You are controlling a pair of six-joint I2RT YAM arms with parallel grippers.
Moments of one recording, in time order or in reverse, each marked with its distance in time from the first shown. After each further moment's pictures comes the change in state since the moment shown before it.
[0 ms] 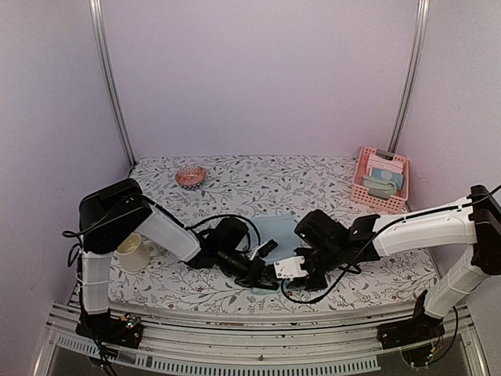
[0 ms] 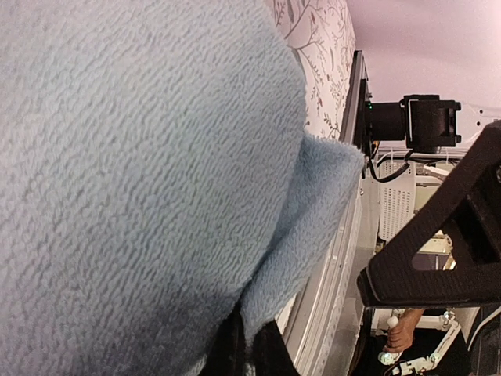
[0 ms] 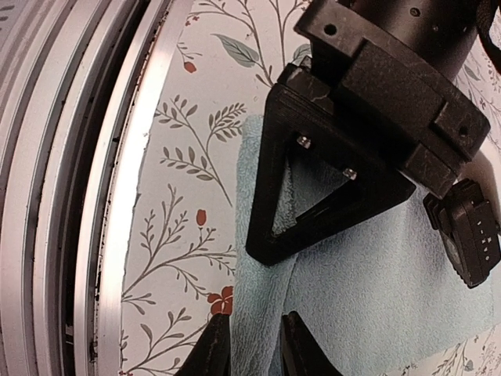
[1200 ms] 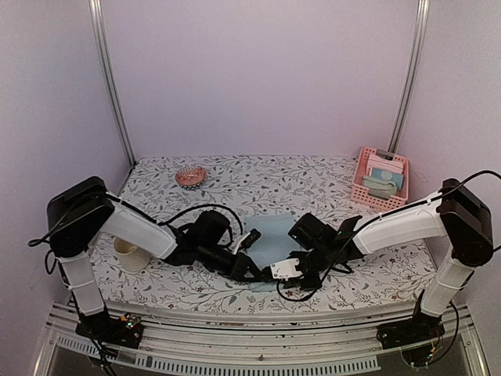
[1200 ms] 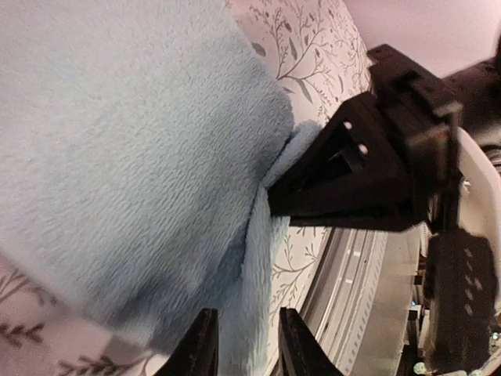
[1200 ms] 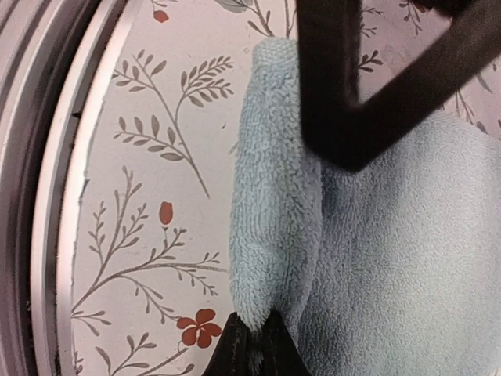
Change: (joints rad) left arm 0.032 -0.191 -0.129 -0.061 -0.121 0.102; right arm -0.054 0.158 0.008 0.070 -0.033 -0.051
